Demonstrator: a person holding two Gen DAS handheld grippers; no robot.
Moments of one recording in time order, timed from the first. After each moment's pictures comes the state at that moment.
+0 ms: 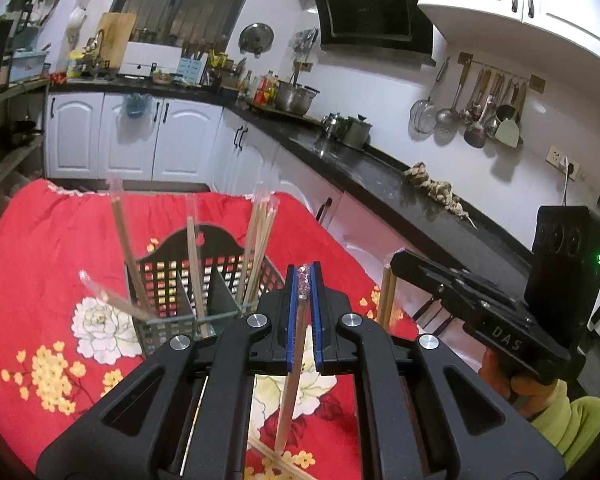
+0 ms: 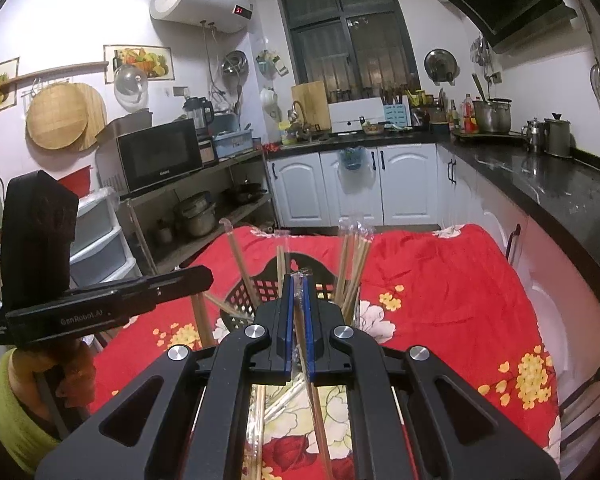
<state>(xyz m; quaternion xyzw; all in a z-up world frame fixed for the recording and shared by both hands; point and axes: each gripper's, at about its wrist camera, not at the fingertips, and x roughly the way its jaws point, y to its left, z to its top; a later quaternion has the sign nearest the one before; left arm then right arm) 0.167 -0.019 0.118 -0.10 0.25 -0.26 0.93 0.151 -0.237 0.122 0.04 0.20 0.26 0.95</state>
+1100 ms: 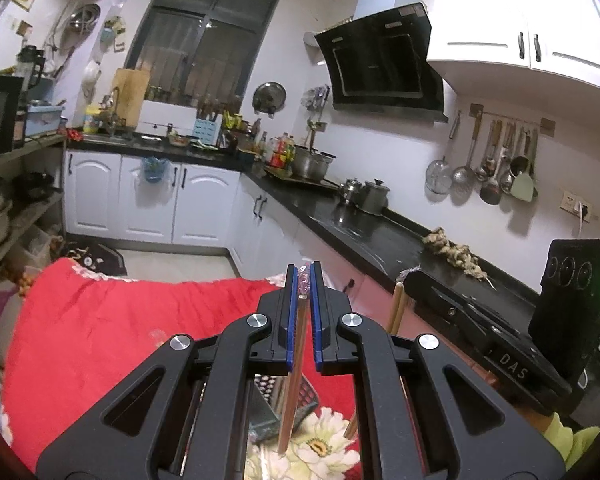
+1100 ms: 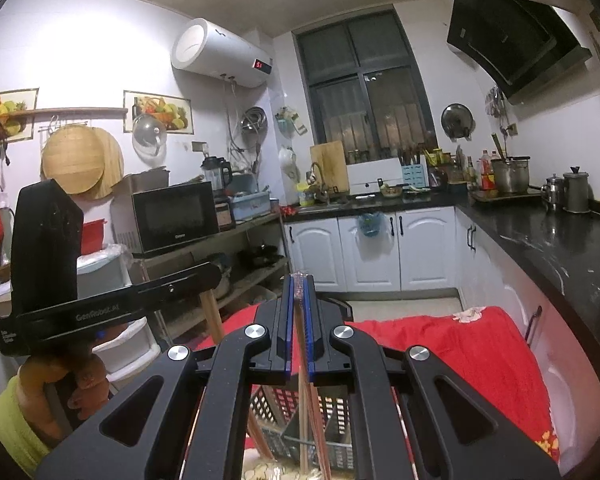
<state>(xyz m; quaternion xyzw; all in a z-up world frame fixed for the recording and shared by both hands) 0.206 0.008 0.204 -0.10 0.16 -0.22 0.96 0.192 -0.218 0.197 0.06 0.09 0.28 0.95</state>
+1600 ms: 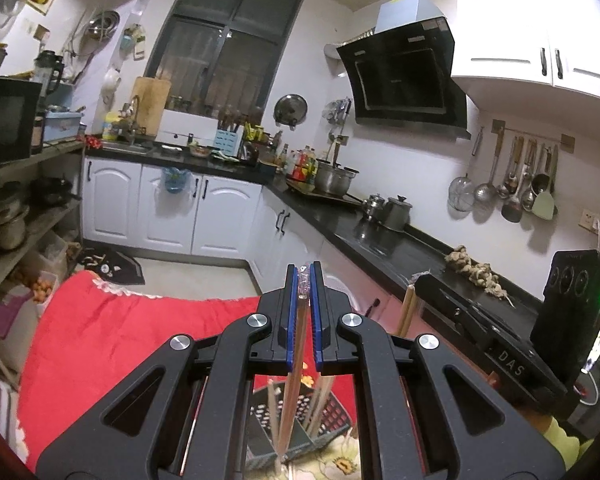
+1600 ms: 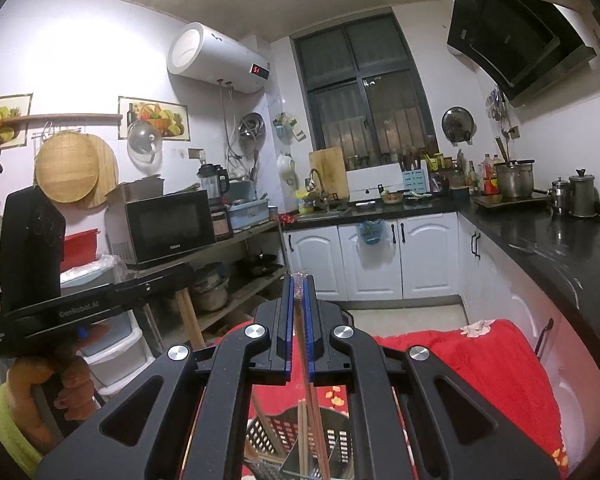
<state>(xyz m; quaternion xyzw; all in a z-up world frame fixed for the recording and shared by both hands) 0.229 0.038 0.214 -0.11 0.14 -0.18 0.97 0.233 -0.200 0.206 0.07 0.08 0.28 0.95</state>
